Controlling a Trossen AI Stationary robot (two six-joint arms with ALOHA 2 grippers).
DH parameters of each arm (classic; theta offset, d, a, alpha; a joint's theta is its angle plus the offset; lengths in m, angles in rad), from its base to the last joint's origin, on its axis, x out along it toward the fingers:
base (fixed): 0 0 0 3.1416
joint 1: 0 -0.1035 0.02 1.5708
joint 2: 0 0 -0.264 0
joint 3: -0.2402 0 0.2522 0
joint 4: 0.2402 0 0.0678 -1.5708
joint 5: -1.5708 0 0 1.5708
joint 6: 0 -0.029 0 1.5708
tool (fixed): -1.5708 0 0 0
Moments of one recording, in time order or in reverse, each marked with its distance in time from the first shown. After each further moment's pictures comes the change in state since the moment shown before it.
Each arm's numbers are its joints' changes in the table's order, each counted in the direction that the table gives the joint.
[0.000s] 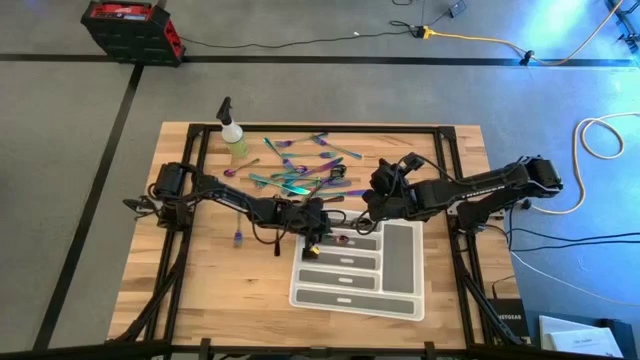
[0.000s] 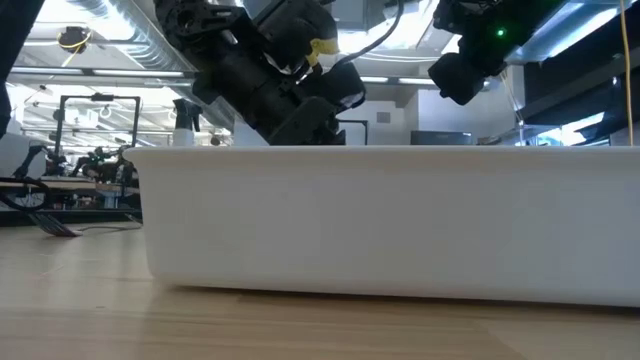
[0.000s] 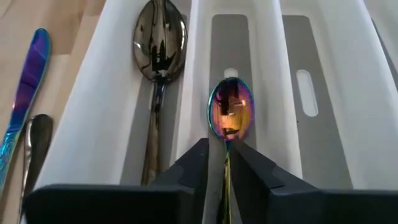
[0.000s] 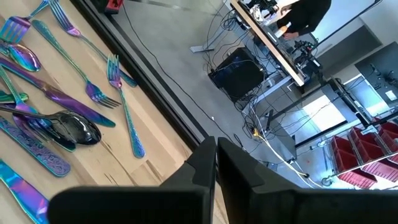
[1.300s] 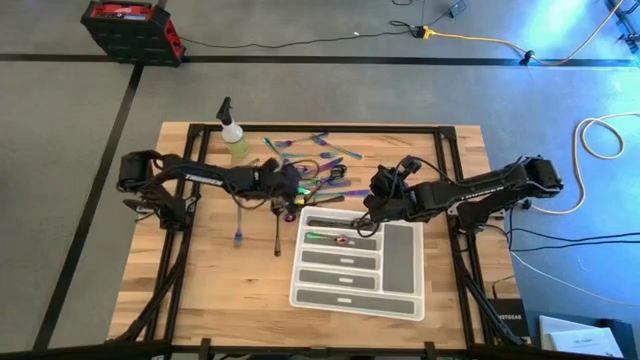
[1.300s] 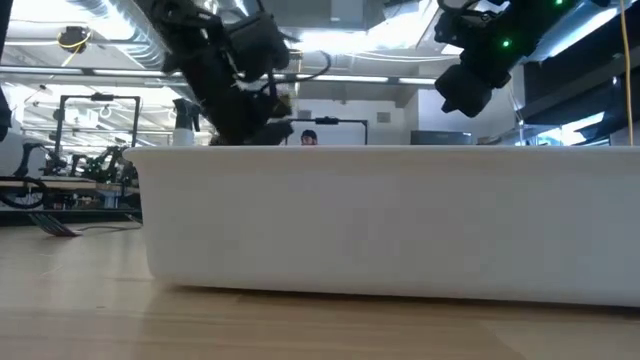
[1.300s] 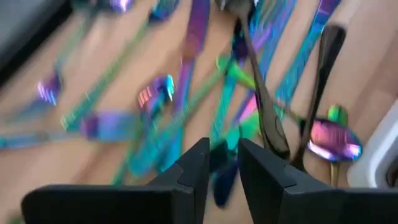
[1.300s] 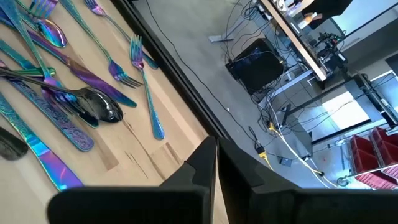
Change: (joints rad) left arm -0.213 -0.300 0.156 0.400 -0.355 0.373; right arm 0.000 0.000 0.045 -0.022 -0.092 0.002
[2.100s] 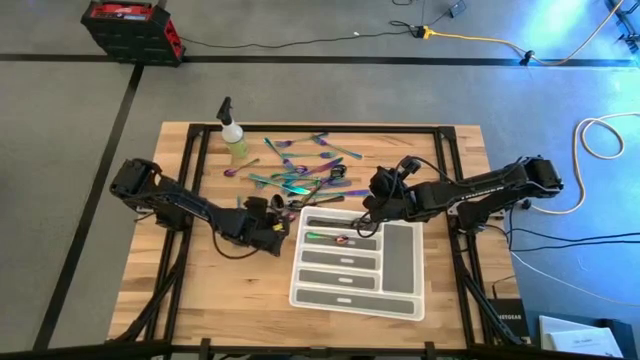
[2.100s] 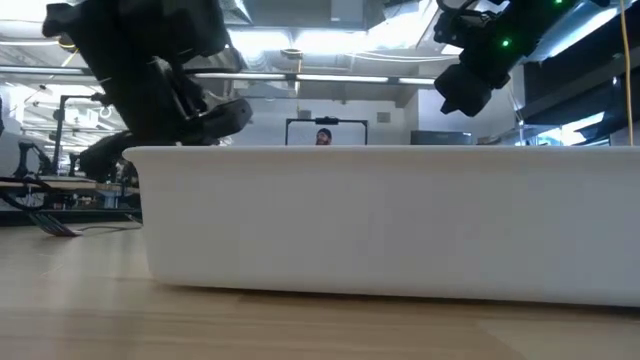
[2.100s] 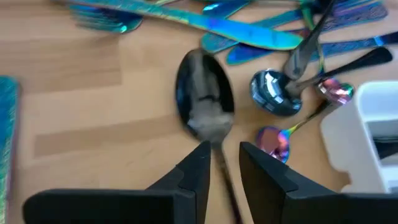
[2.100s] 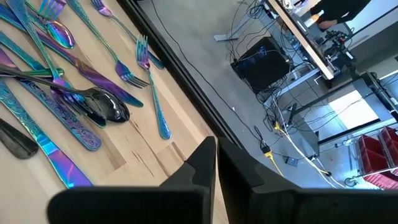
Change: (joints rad) left arm 0.425 -0.005 0.056 0.332 -0.299 1.310; right arm 0.000 0.000 0.000 -0.010 -0.023 0.000
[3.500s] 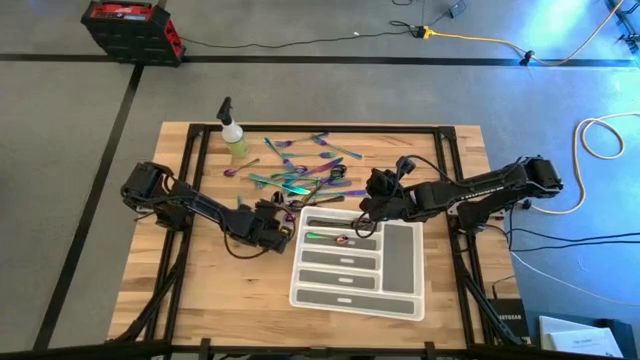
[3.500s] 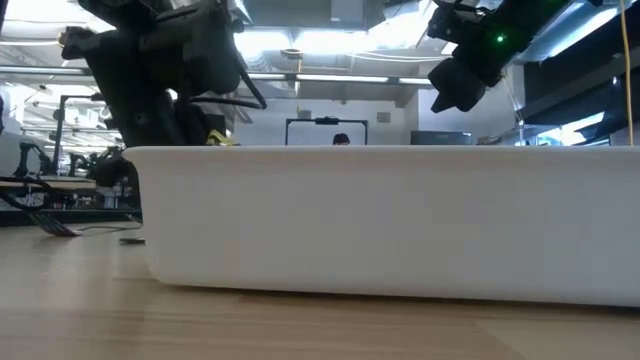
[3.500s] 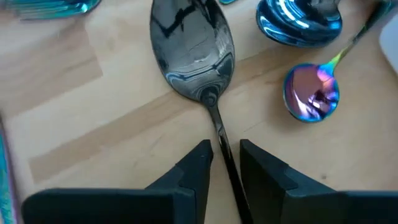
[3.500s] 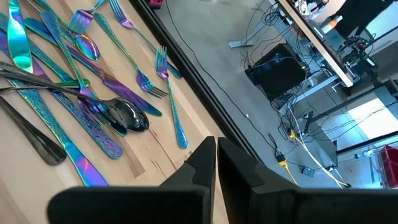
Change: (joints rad) left arm -0.038 0.114 -0.003 -0.016 0.153 -0.364; right arm 0.000 0.000 0.000 -0.097 -0.052 0.079
